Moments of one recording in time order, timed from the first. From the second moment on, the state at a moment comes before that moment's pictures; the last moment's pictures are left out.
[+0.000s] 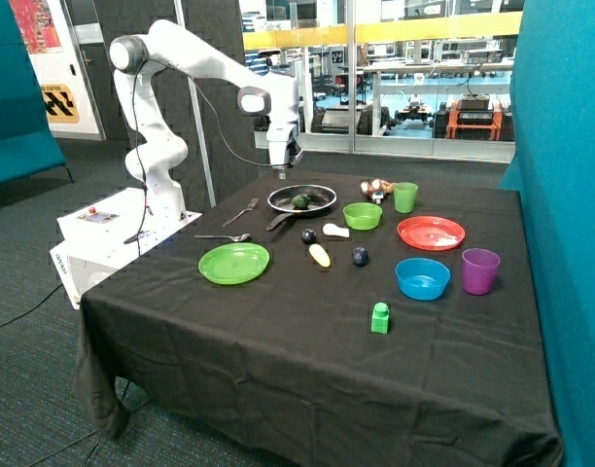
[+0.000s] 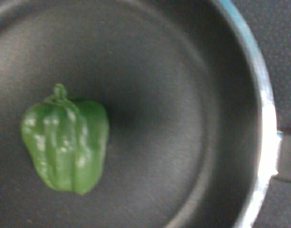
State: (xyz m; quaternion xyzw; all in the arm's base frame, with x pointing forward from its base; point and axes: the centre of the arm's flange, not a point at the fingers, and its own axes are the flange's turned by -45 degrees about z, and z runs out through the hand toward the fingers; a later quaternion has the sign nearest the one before) arm 0.482 0.055 0.420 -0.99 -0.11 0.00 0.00
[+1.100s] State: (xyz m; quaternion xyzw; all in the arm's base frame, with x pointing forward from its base) arm 0.462 0.011 0.422 -0.99 -0.10 0.00 0.00
